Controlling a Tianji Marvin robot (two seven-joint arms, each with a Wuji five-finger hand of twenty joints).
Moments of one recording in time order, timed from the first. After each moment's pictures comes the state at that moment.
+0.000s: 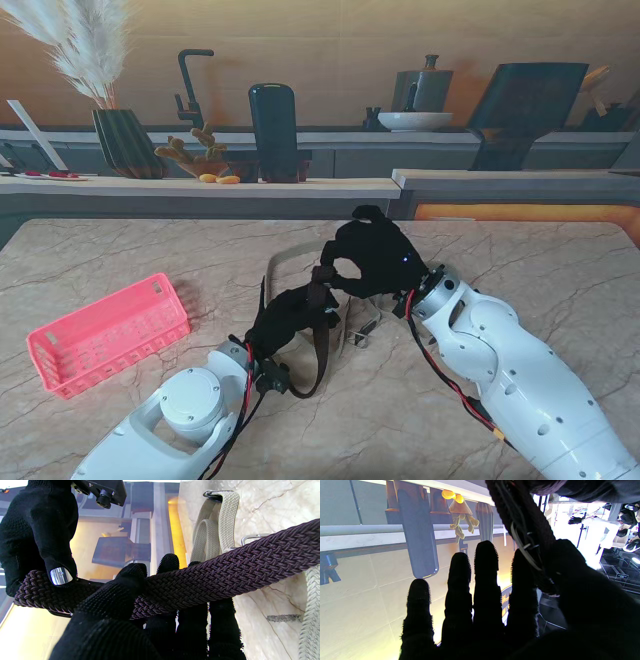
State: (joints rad) left arm 1.52 -1.21 -1.00 -1.58 -0.28 -0.09 -0.01; right arm -1.34 -1.08 1.10 -1.56 -1.08 -0.49 -0.42; left_hand 1.07 -0.30 0.41 -0.08 0.63 0.07 0.82 0.58 0.98 0.18 0.44 0.42 0.70 0.26 0.60 0.52 0.19 0.24 0.93 0.52; right_hand 0.55 -0.58 0.79 -0.24 0.78 -0.27 0.96 0.31 1.04 -0.03 0.60 0.36 0.72 0.00 0.54 0.46 0.24 0.24 0.72 0.38
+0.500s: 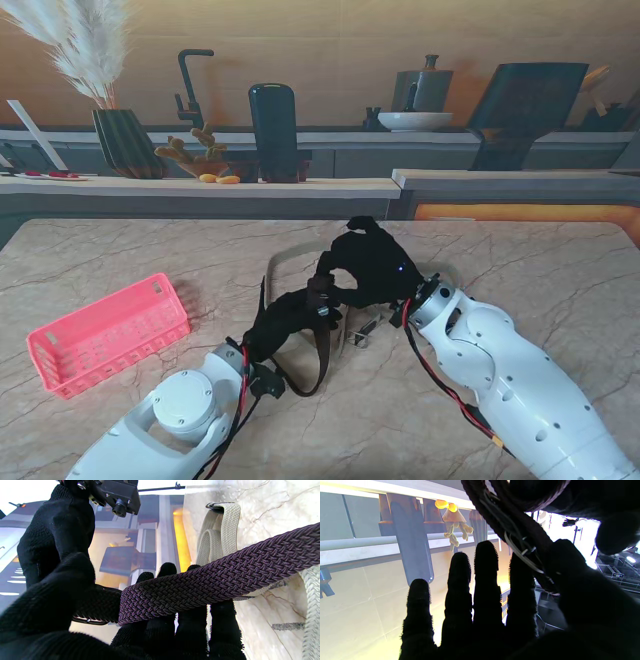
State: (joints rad) left arm 1.52 -1.19 -1.01 -1.55 -0.30 -0.17 -0.09; right arm -1.36 -1.08 1.09 -1.55 -1.08 -0.50 -0.41; left_hand 0.52 -0.50 0.64 -0.07 0.54 0.19 0.61 0.58 0.84 0.17 0.39 0.38 0.67 0.25 0.51 0.52 0.16 0.26 0.87 0.52; right_hand 0.55 -0.58 0.79 -0.24 0.76 -0.24 0.96 0.31 1.04 -0.03 0.60 0.36 0.72 0.00 0.54 0.46 0.24 0.24 0.72 0.38
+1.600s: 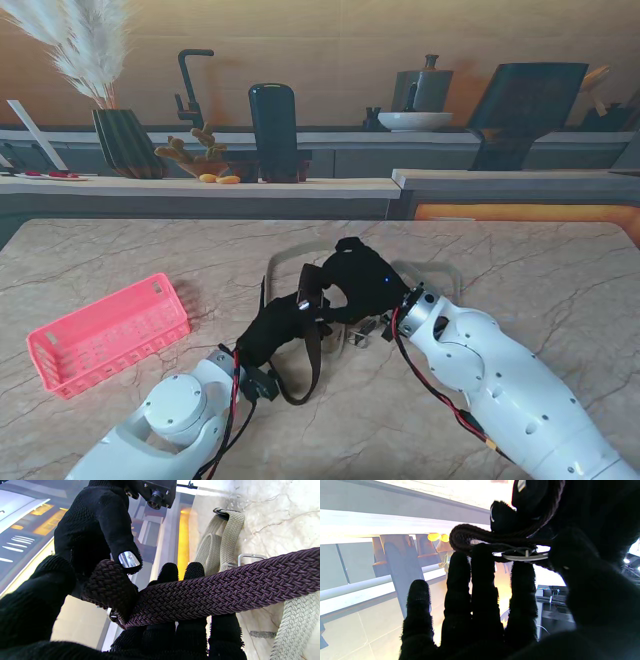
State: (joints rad) left arm 1.55 -1.19 -1.04 -1.55 -0.48 -0.13 -0.12; right arm -1.31 -1.08 1.00 -1.47 -0.99 -0.52 -0.32; left_hand 0.38 -0.54 0.70 -0.14 0.47 0.33 0.52 0.55 0.84 0.19 0.41 0.38 0.70 0.25 0.56 0.53 0.22 0.26 0.91 0.57; right_hand 0.52 -0.70 0.84 -0.24 0.65 -0.27 1.00 0.30 1.00 0.01 0.70 0.42 0.71 0.00 0.61 0.51 0.23 0.24 0.72 0.38
